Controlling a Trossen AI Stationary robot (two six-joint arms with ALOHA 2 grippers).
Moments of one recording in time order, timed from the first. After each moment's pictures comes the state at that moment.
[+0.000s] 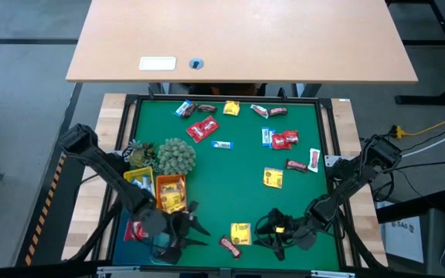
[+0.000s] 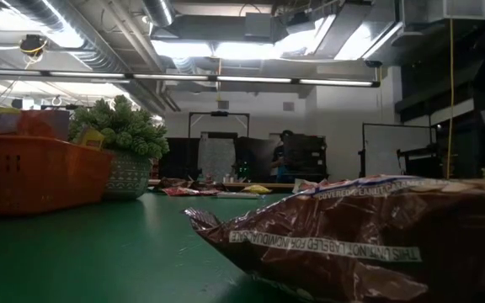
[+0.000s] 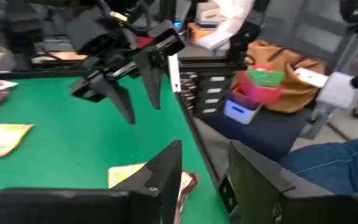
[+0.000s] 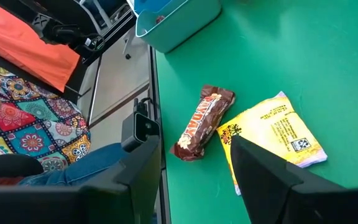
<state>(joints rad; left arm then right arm) -0.70 1.59 0.94 0.36 -0.39 -0.25 0.83 1.64 0.76 0.37 0.49 1.04</state>
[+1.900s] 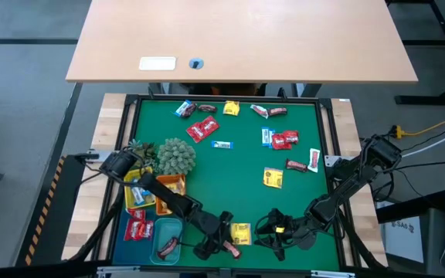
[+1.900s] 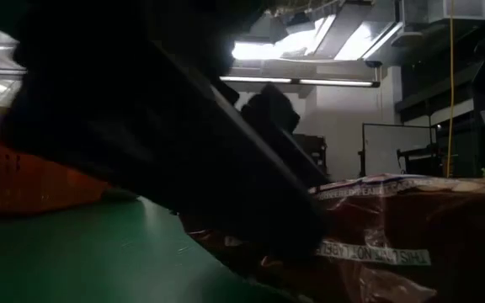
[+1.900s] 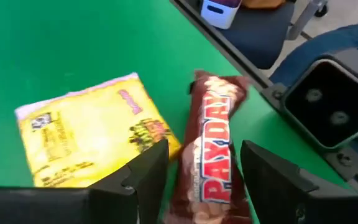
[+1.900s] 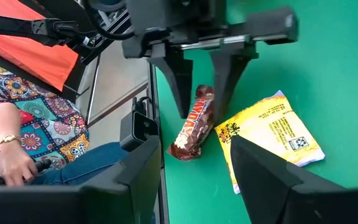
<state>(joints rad) -0.48 2.15 1.15 0.43 0.11 -0.08 0.83 1.64 0.76 0.36 0.49 1.04</state>
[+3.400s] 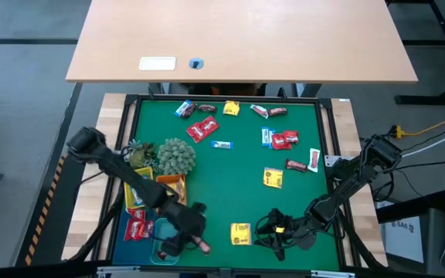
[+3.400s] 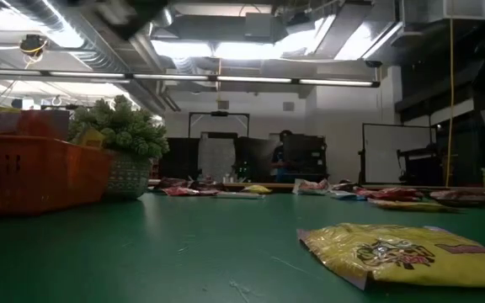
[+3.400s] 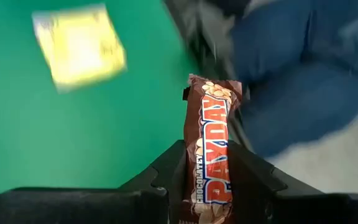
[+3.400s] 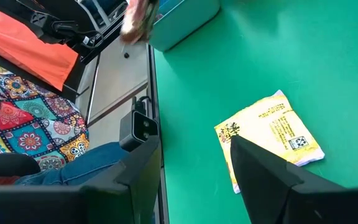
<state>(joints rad) -0.56 1.67 1.16 -0.34 0.15 -0.28 0.83 1.64 0.76 0.36 0.49 1.04</state>
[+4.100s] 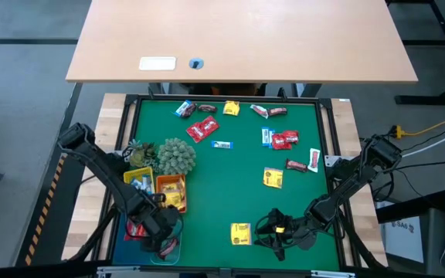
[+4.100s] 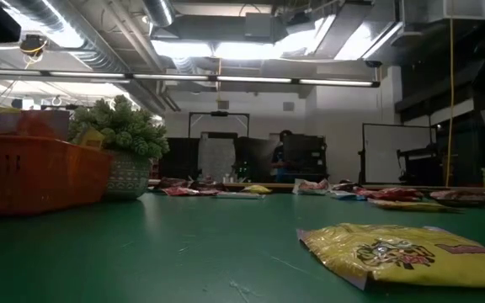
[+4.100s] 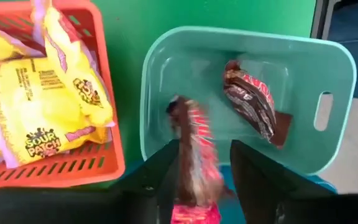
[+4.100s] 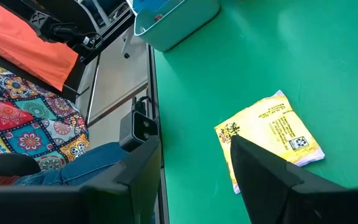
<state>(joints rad) -0.73 1.57 1.16 -0.90 0.03 -0.83 0.83 1.64 0.76 0.36 0.49 1.04</state>
